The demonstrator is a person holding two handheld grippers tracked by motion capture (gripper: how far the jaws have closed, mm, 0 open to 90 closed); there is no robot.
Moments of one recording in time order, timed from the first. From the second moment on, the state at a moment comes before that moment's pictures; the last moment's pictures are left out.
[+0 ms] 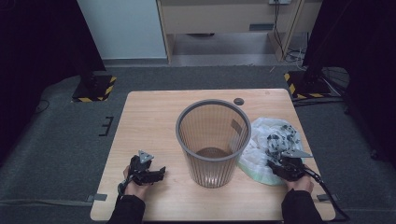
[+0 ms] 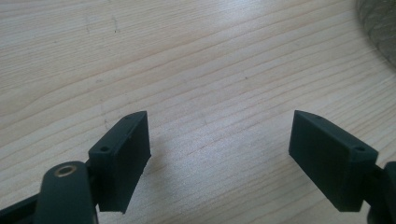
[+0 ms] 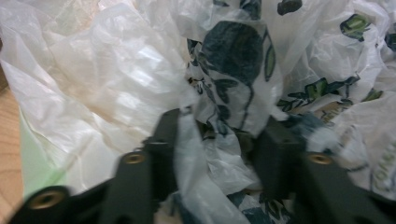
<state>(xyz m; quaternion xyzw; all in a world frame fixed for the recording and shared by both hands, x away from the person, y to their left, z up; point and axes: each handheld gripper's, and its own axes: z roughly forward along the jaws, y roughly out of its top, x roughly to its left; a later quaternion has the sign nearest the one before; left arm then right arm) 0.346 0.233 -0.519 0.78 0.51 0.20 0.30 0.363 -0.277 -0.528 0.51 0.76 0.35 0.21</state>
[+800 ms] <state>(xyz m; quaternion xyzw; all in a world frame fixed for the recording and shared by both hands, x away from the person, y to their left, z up) 0.346 0.234 -0.519 0.78 0.51 0.20 0.30 0.345 -0.279 -0.462 0.48 0.67 0.46 0.32</state>
